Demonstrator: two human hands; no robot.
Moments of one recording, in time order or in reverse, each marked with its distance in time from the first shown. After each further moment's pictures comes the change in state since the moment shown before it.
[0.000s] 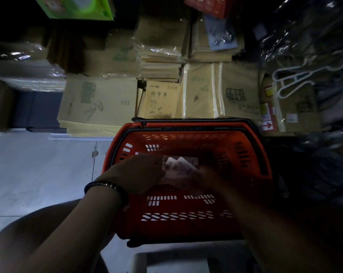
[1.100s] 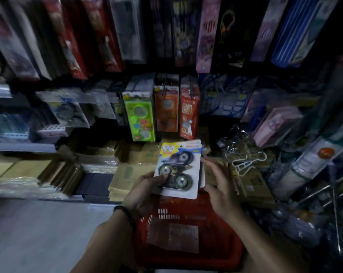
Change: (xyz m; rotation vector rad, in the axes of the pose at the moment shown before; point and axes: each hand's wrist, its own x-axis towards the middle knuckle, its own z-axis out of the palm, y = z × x) left_hand -0.210 0.116 -0.023 -1.640 0.469 0.381; right_hand -0.358 -0.139 -0.124 0.435 0.808 -1.083
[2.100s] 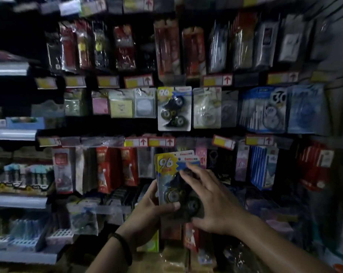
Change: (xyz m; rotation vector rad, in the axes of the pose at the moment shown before) left_hand -0.078 0.242 0.122 0.245 -0.483 0.553; right_hand 0.178 -0.266 -0.085 -0.858 -0.175 -0.671
